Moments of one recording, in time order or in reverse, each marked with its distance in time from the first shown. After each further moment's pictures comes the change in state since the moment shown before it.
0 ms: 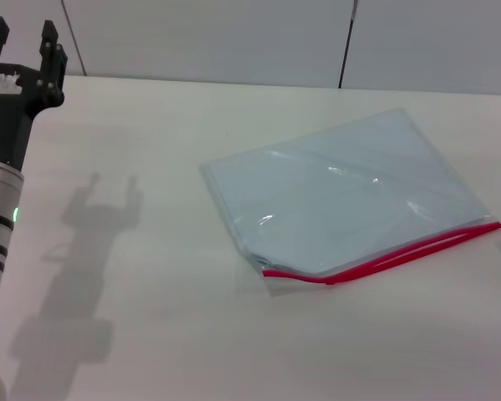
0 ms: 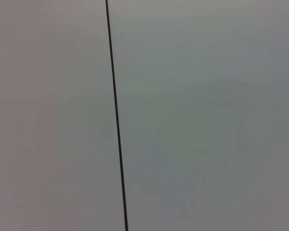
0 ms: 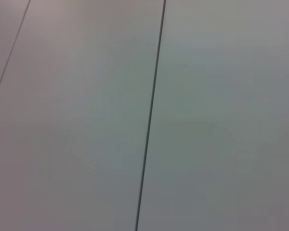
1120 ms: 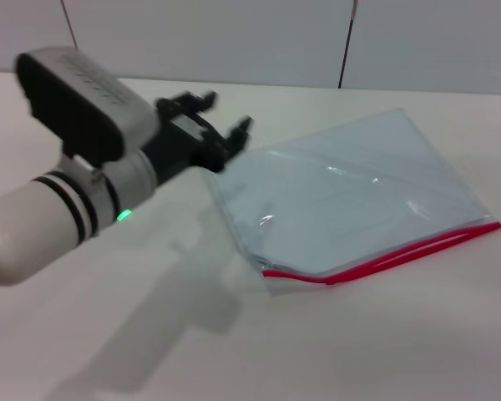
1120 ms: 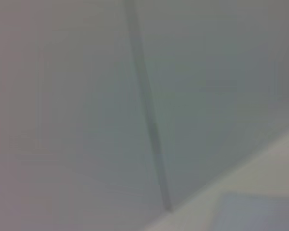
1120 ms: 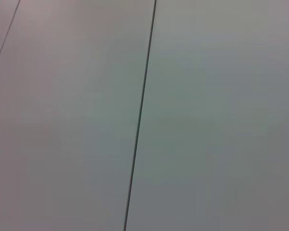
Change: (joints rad) left arm 0.061 0.192 0.005 0.775 0.050 1.174 0.266; right arm -0.016 -0.001 0.009 -0.004 0.008 -0.006 0.000
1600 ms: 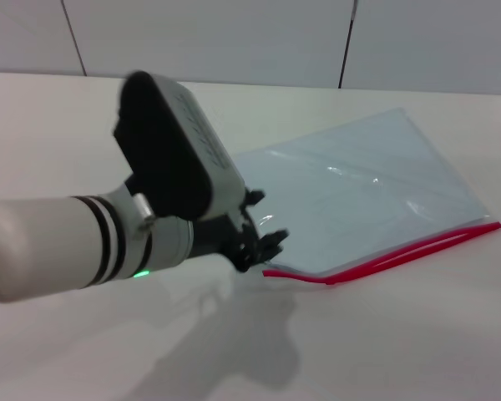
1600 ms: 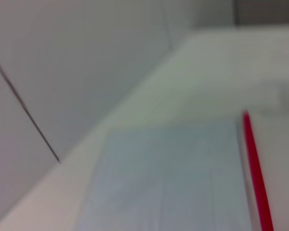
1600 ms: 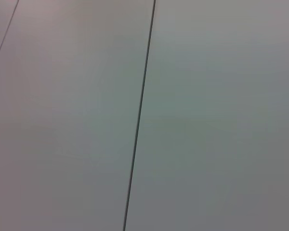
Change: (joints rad) left arm 0.072 -0.076 -0.106 0.386 0.242 0.770 0.055; right arm 0.000 0.000 0.000 0.000 0.001 0.002 -0.001
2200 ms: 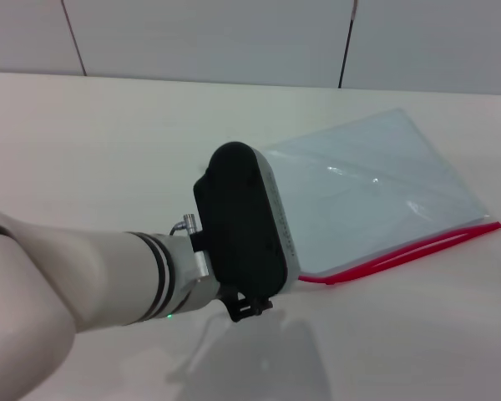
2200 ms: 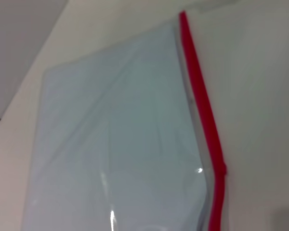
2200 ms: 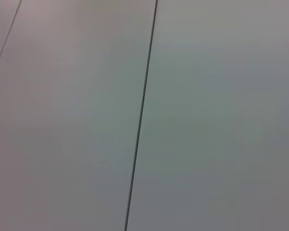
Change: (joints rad) left arm -0.064 -0.090 0.108 0.015 0.303 0.267 -0.021; right arm 0.005 0.000 0.000 0.000 0.000 -0.002 -0.002
